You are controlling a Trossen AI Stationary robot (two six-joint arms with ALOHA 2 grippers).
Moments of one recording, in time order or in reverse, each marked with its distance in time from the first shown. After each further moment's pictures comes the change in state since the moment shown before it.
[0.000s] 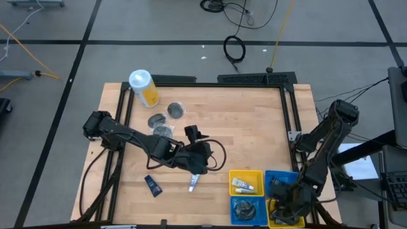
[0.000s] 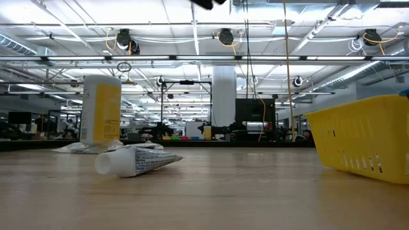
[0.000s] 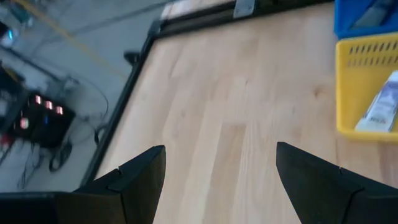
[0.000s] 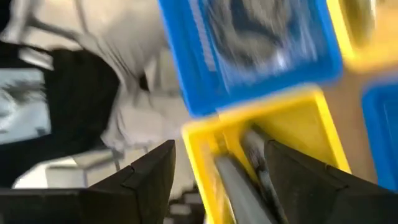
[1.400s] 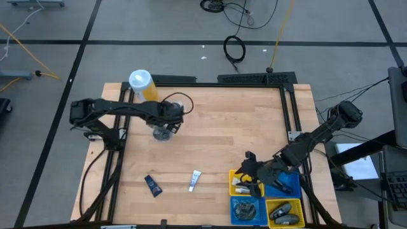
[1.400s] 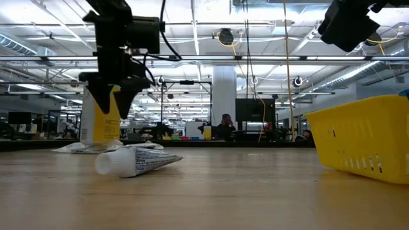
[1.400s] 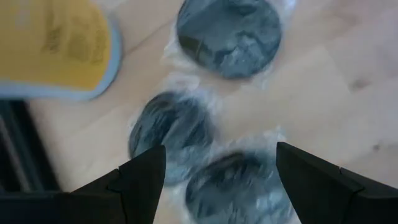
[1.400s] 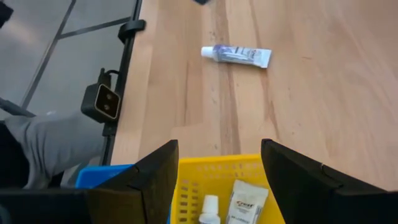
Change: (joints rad) left arm 0.565 -0.248 -0.617 -0.306 0.342 -0.697; right arm -0.449 -0.018 0.000 0.167 0.209 -0.815
